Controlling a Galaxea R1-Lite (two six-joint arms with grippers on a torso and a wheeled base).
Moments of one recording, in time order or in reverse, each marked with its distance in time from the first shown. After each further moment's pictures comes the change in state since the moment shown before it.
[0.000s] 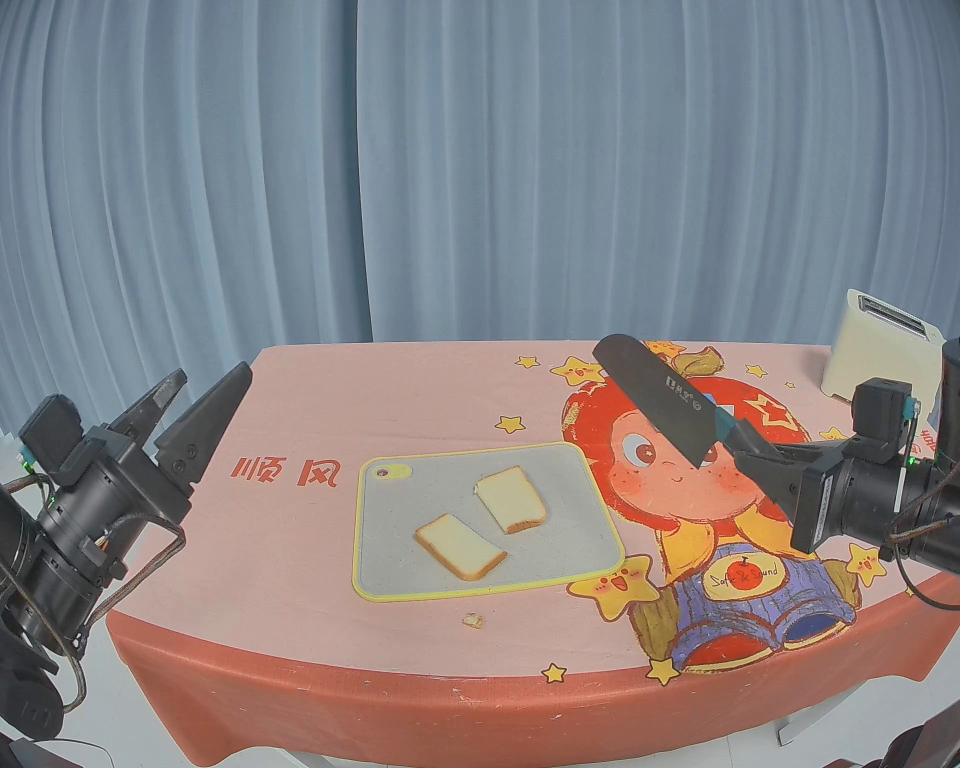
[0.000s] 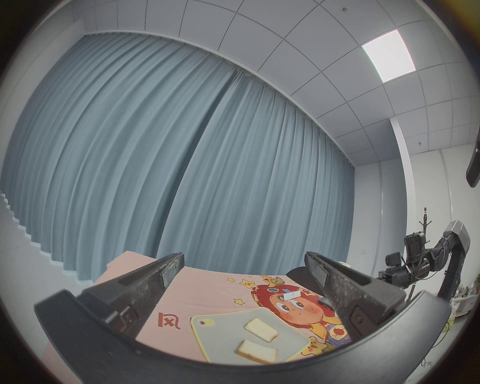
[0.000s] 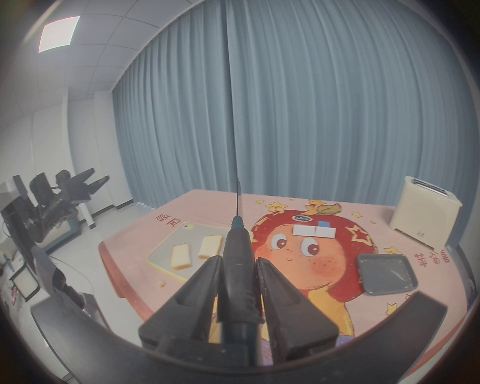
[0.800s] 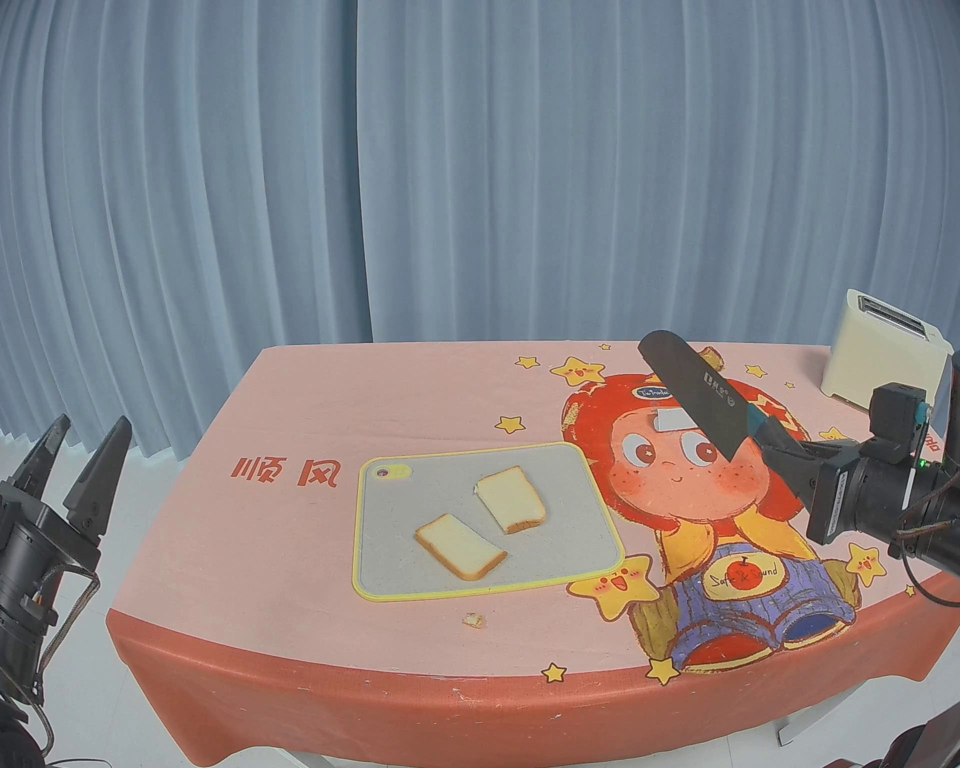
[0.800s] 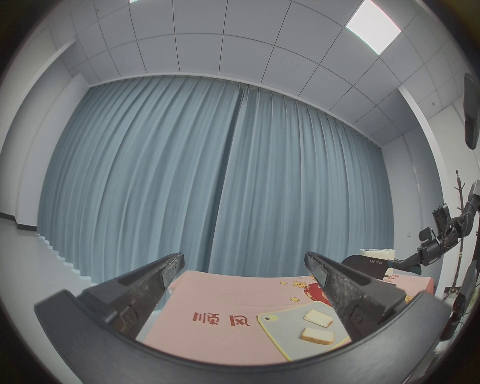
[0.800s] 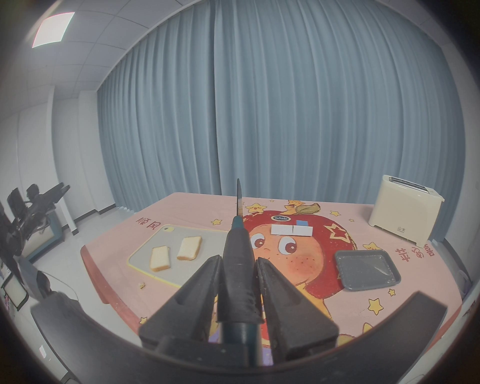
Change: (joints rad) left arm 0.230 -0.249 0.200 0.021 0.029 0.151; right arm -0.051 -0.027 0.048 -0.029 -0.062 -0.002
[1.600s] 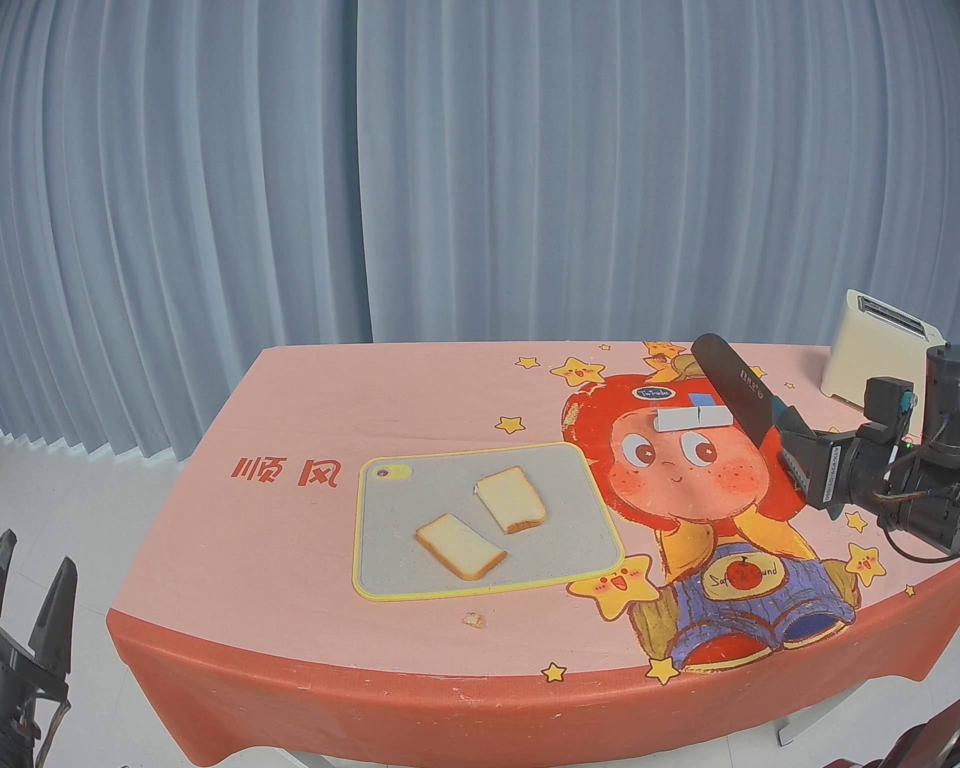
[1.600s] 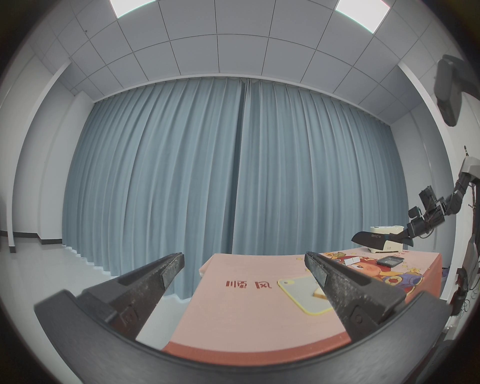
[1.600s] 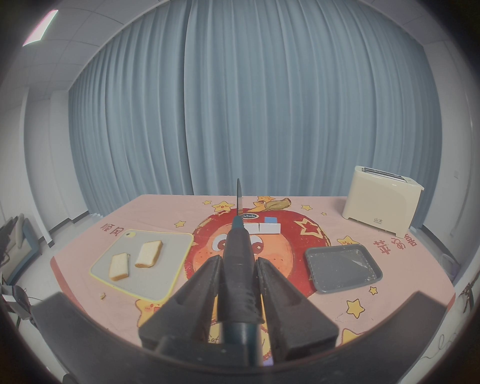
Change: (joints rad) left arm 0.096 -0.638 0.002 0.731 -0.004 0.075; right arm -0.184 0.091 0.012 -0.076 0.009 -0.008
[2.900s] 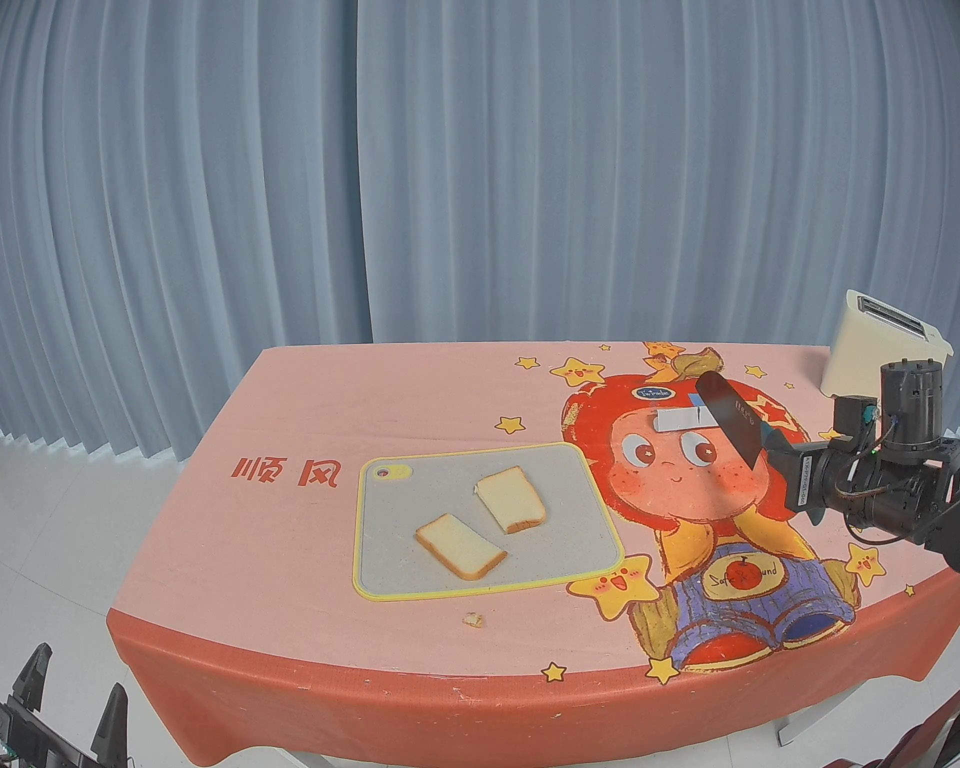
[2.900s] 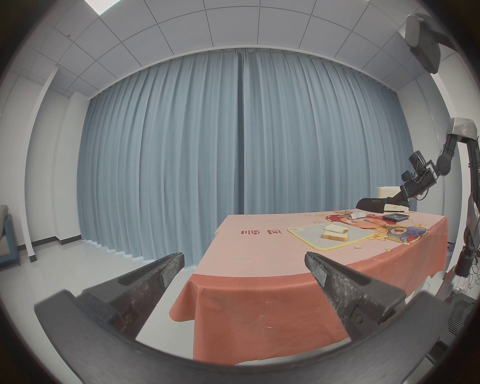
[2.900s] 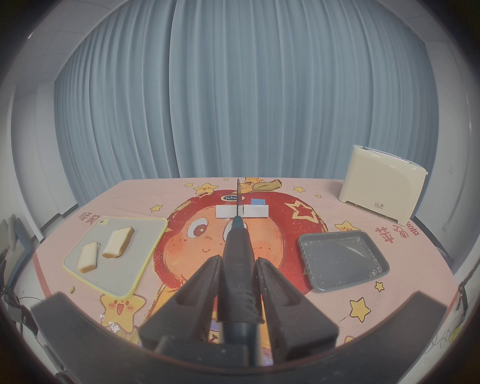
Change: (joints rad) left arm 0.054 -0.459 0.000 0.650 -0.001 0.080; right arm -0.120 0.175 0.007 -0.083 0.064 -0.023
